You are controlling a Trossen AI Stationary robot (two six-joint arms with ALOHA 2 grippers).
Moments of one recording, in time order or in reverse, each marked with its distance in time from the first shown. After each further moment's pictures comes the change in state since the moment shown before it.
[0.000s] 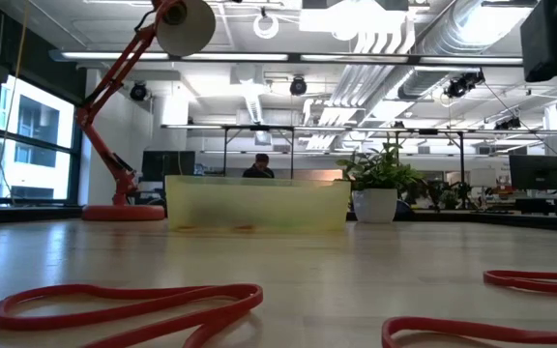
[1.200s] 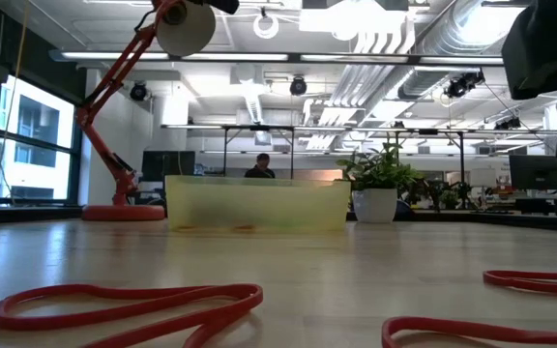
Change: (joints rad) left arm 0.000 0.000 0.000 -0.041 -0.029 0.007; right arm -0.065 -0.043 -0.083 0.109 -0.098 -0.026
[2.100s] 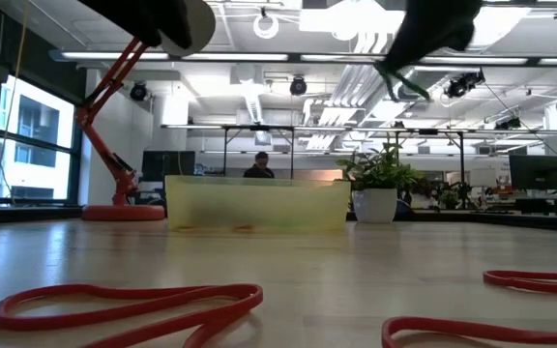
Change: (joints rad) left arm -0.016 -0.045 -0.001 -0.278 -0.107 -0.122; right arm -0.301 -0.449 -0.001 -0.113 0.465 -0.403
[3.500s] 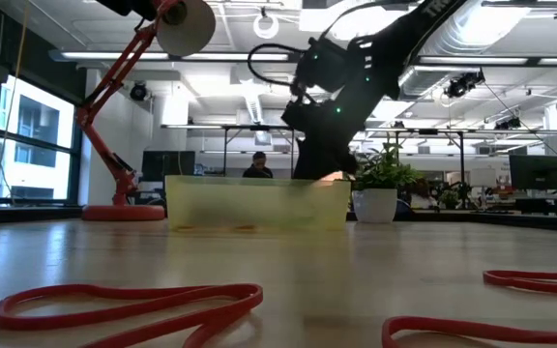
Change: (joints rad) left arm -0.154 -0.047 0.000 -0.100 -0.205 -0.323; right arm -0.701 0.387 0.002 0.544 -0.702 -0.424
